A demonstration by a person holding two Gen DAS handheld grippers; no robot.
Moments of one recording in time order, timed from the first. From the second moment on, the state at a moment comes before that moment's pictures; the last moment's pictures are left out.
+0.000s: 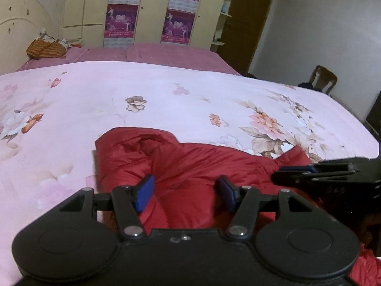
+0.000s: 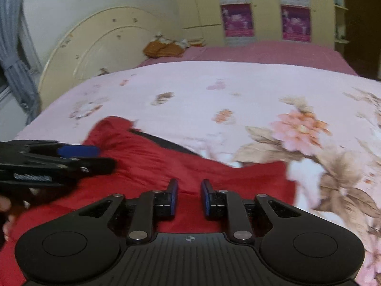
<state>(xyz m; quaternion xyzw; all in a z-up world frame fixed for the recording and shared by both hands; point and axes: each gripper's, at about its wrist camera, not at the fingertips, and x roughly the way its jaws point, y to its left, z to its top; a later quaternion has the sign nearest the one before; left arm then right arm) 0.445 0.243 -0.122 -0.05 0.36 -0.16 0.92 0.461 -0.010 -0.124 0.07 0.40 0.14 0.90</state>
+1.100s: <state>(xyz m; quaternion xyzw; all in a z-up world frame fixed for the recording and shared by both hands) 0.273 0.211 -0.075 0.02 0.31 -0.20 0.93 0.318 -0.024 -0.054 0.06 0.34 0.20 0.92</state>
